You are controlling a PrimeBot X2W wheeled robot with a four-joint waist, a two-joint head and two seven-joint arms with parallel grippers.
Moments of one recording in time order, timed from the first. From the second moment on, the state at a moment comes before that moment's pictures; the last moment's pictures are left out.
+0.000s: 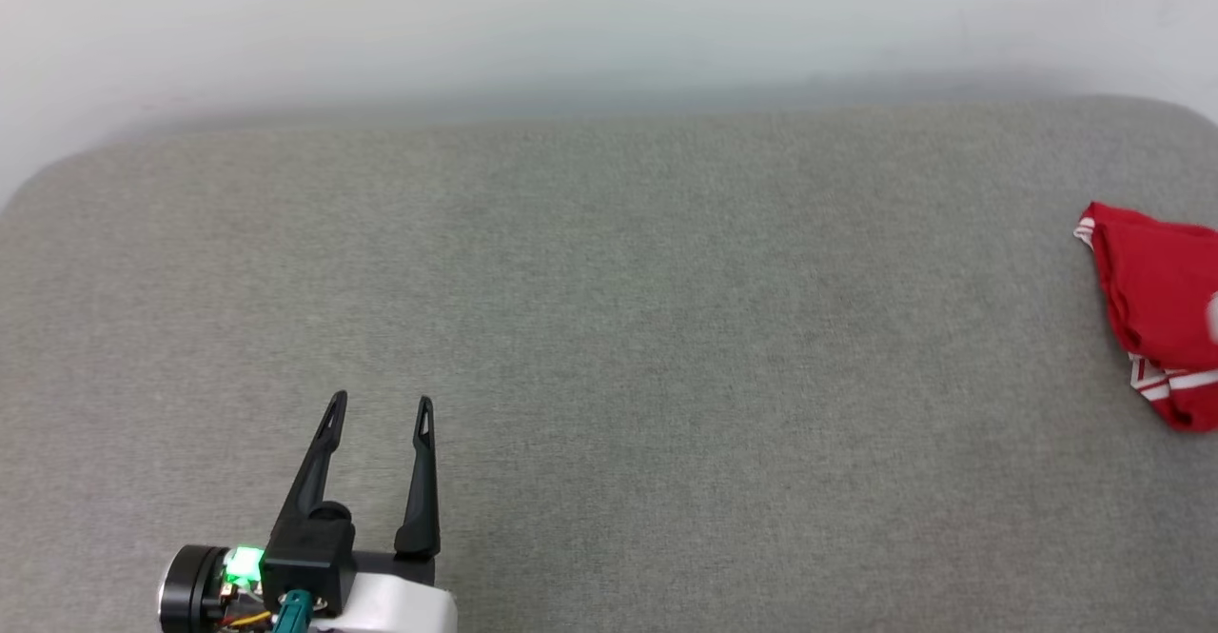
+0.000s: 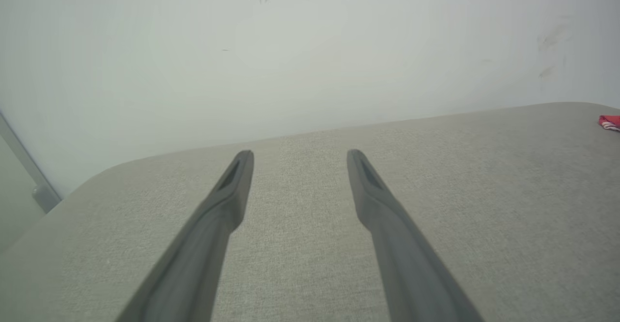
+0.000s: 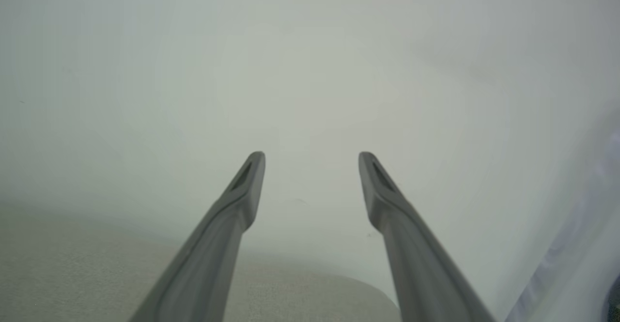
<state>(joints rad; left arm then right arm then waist) 0.04 0.13 -0.16 -0.04 -0.04 0.12 -0.26 -0.53 -0.46 -0.10 0.35 0.15 0.13 -0.26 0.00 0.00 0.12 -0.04</state>
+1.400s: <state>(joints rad) 0.14 0.09 -0.08 0.02 -0.06 0.04 -0.26 0.14 -0.05 -0.05 0.00 0.14 0.13 -0.26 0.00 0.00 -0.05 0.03</state>
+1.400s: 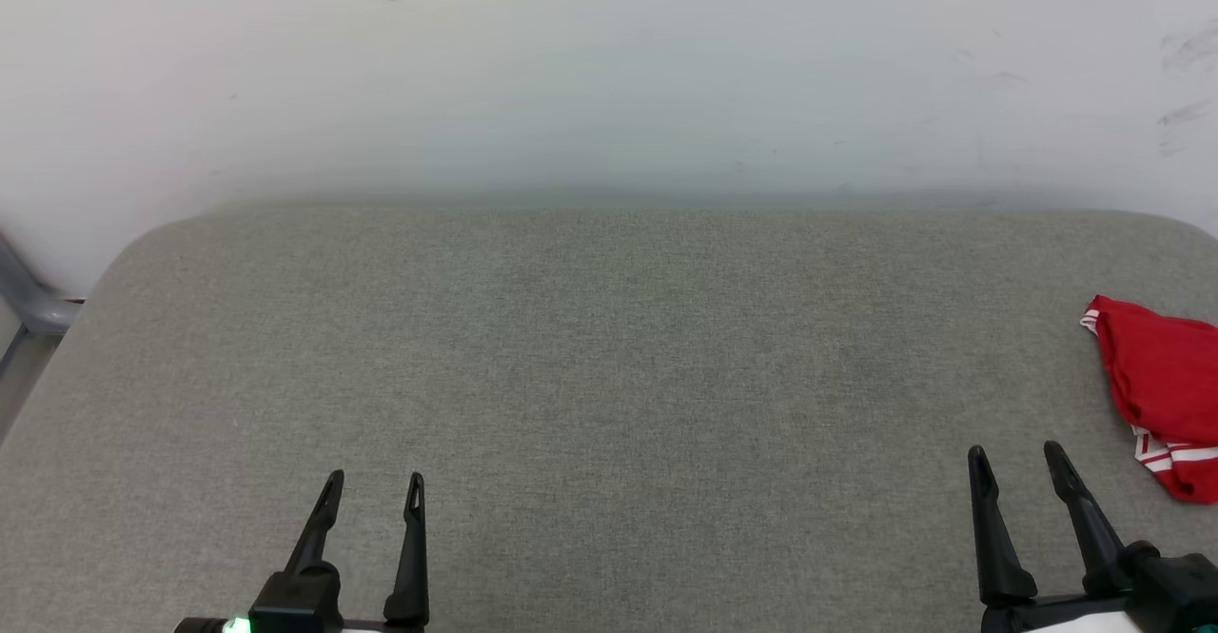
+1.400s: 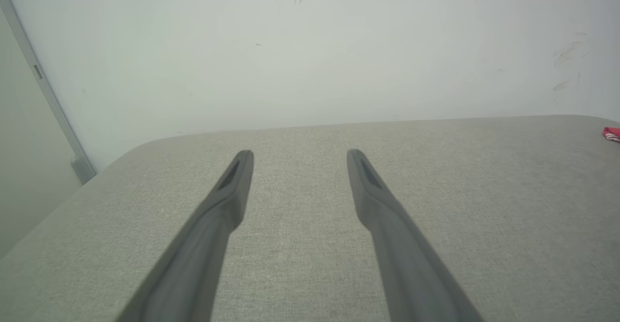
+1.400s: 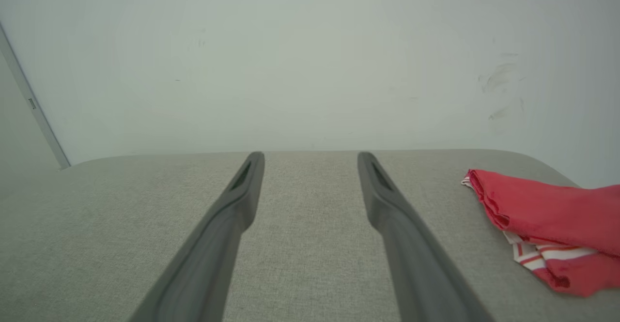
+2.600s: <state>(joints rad) 0.15 0.08 -0.04 0.12 -0.28 -0.01 -0.20 0.15 -0.06 -0.03 0.09 0.38 0.13 -0.22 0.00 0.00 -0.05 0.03</state>
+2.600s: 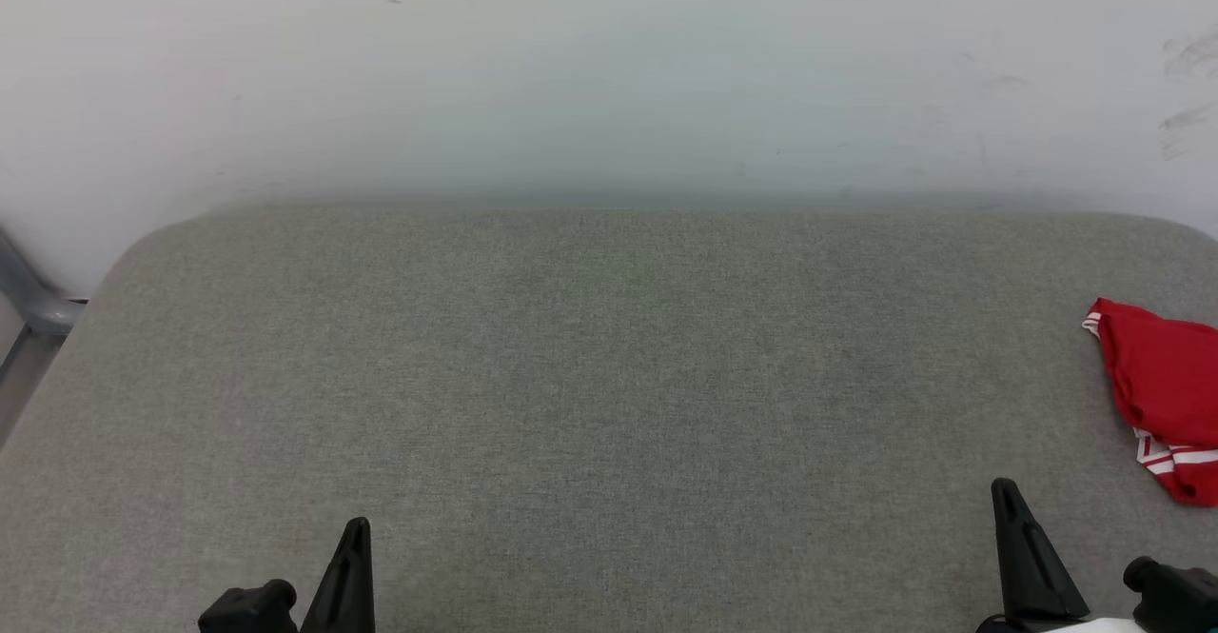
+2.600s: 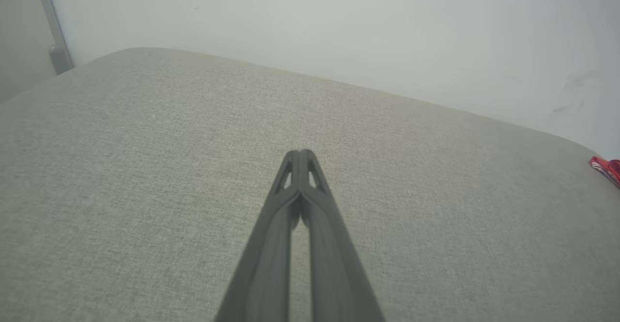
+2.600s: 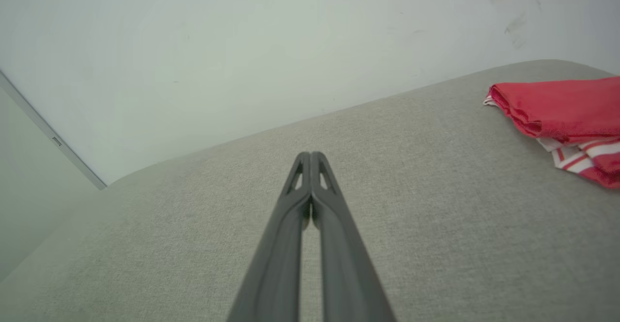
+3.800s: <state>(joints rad) 0.04 0.06 0.03 0.18 -0.88 -0.06 -0.06 0.04 -0.07 -0.04 0.16 0.96 0.13 -0.09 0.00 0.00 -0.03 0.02</state>
